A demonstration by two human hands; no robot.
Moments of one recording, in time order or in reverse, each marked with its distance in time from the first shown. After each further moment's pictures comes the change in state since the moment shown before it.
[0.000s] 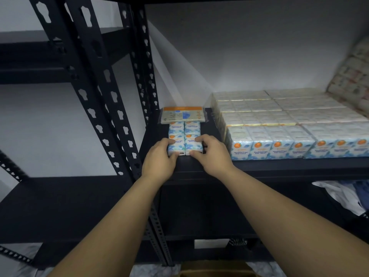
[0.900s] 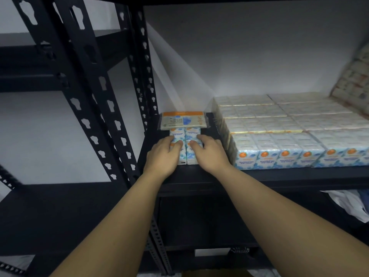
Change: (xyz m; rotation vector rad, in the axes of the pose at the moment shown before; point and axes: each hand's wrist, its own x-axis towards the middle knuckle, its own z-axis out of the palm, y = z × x) left_hand 0.047 0.003 0.007 -0.107 -0.088 -0.083; right_hand 0.042 -0.005 0.014 -0.002 -0.049 0.125
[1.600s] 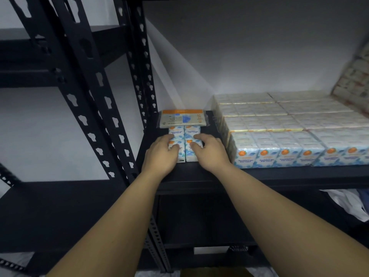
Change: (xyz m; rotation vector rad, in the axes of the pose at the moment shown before) left_hand 0.002 -0.006 0.002 0.027 -0.003 0.022; right_hand -0.001 0.004 -0.001 -0.031 0.031 -0.040
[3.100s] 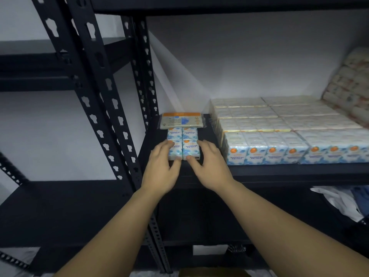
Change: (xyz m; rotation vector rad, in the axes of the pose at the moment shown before) left_hand -0.071 0.004 0.001 0.000 0.131 0.190; right_hand -0.066 0.003 -0.018 -0.019 -0.009 -0.147
